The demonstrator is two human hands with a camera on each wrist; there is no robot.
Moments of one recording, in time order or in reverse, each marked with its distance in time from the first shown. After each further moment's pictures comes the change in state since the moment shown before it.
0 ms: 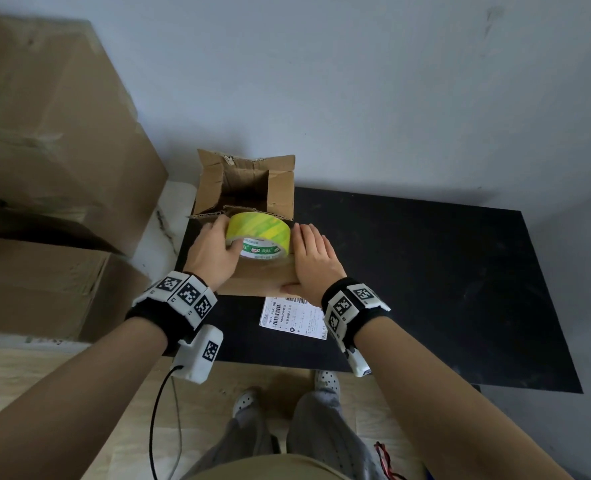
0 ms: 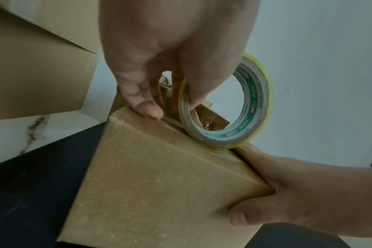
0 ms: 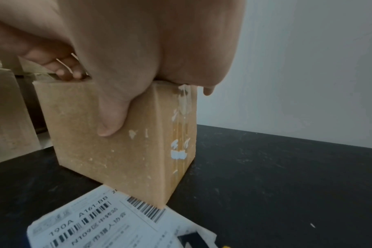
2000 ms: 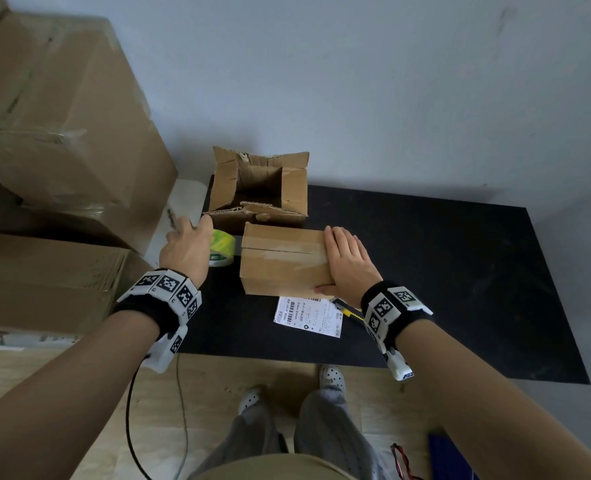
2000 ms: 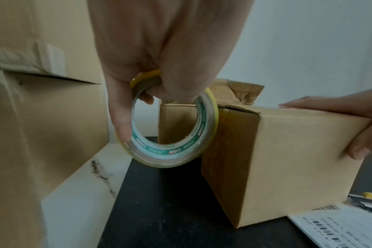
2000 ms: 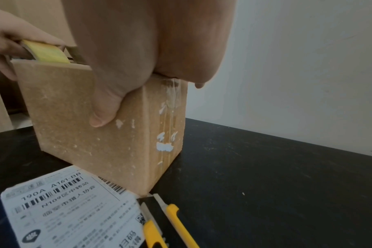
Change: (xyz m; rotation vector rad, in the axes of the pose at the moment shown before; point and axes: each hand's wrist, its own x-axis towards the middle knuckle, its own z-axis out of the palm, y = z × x) left_hand 0.000 -0.044 -0.028 0.520 -0.060 -0.045; right_hand -0.020 0.021 -0.003 -0.080 -0.045 0.016
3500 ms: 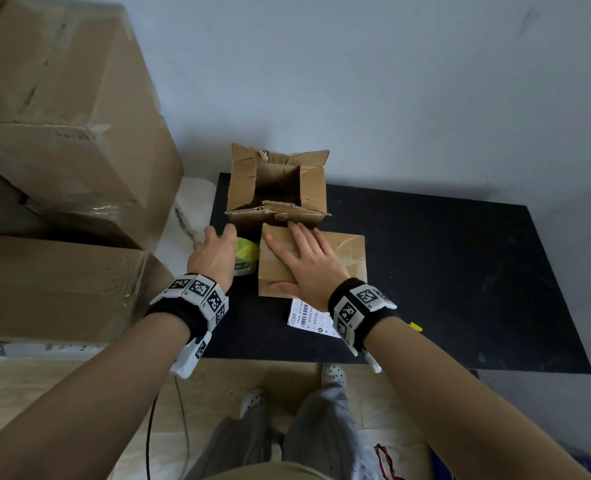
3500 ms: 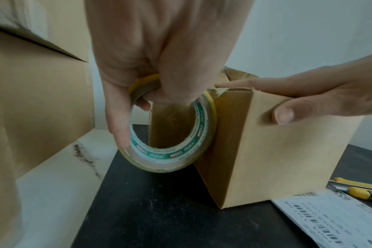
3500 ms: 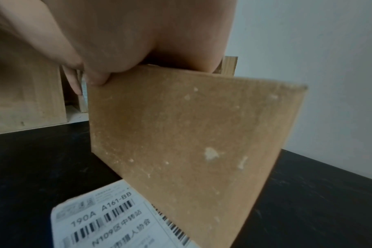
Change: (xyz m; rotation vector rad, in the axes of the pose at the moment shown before) left_hand 0.011 -0.011 0.022 -0.107 -0.085 0.062; right_hand 0.032 -0.083 -0.003 -0.060 0.049 -0.207
